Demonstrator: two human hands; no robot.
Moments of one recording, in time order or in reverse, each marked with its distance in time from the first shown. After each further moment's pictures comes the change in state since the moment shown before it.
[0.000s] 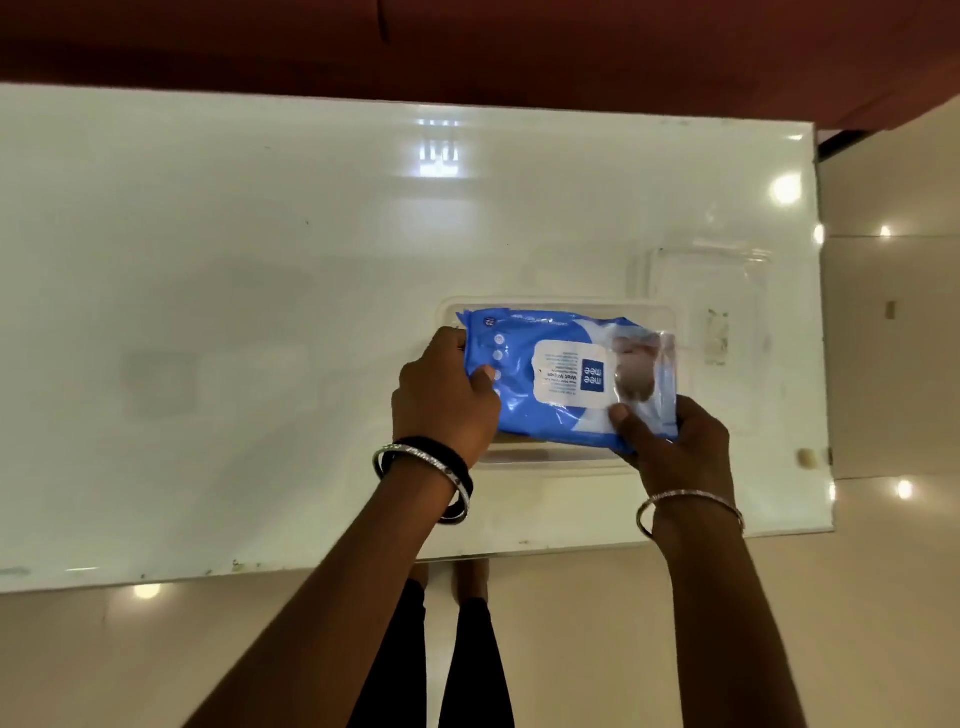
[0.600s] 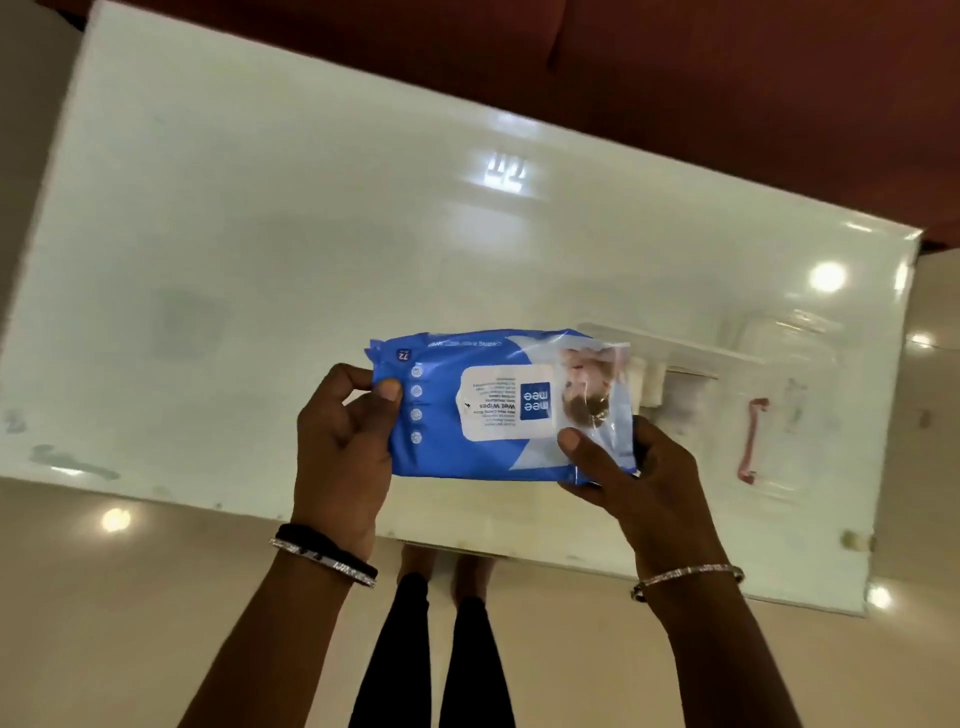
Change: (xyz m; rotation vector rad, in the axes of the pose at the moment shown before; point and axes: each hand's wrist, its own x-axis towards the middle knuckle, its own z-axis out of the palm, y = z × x) left_hand -0.045 -0.114 -0.105 -0.886 0.276 -0.075; right_hand -0.084 -0.053 0.071 0.097 -0.465 -0.130
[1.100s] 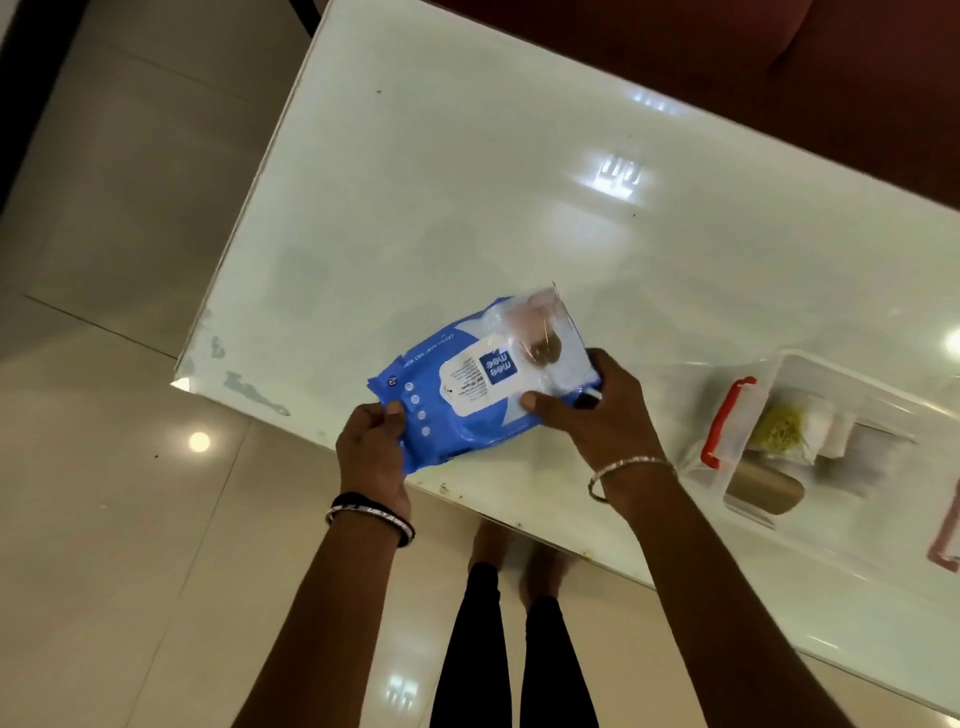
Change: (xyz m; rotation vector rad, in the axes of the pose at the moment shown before) left_hand 0.043 -0.075 -0.128 -0.180 0.482 -0.409; right_hand 0.055 0.016 0.169 -0.236 -0.258 -0.065
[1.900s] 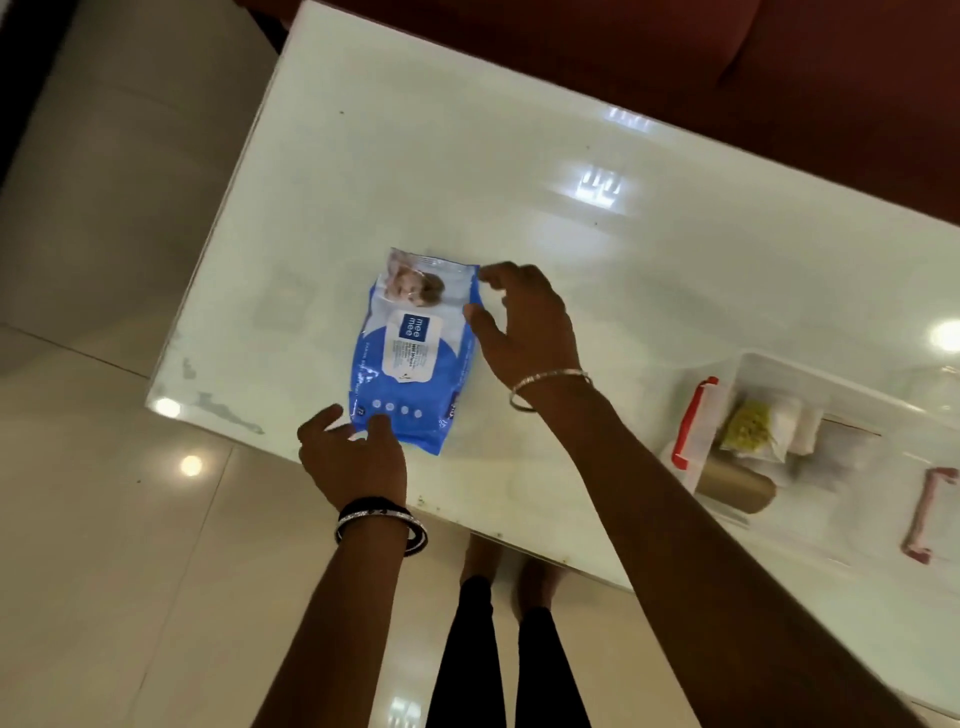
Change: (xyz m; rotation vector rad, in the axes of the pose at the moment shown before) left_hand -0.020 0.006 0.025 0.271 0.373 0.184; right_hand 0.048 -0.062 0.031 -0.566 0.051 -0.450
